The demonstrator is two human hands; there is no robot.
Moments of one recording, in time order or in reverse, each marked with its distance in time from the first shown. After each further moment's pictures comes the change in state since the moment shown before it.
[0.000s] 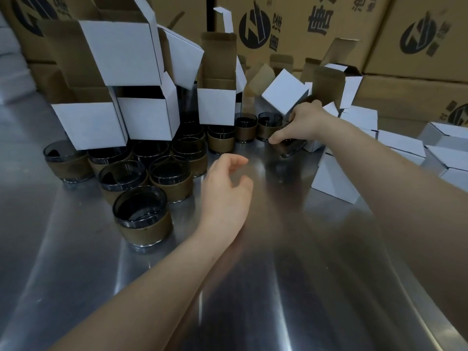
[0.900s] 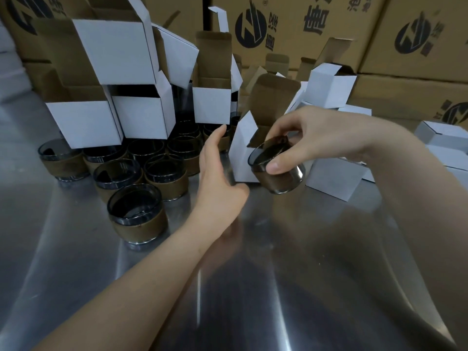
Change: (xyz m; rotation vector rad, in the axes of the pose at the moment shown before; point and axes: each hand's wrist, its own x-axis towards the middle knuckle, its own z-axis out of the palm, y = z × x) left_hand 0.003 0.004 -0.009 -0.106 -0.148 0.072; right_hand -0.109 -0.010 -0.038 0.329 -0.336 -0.400
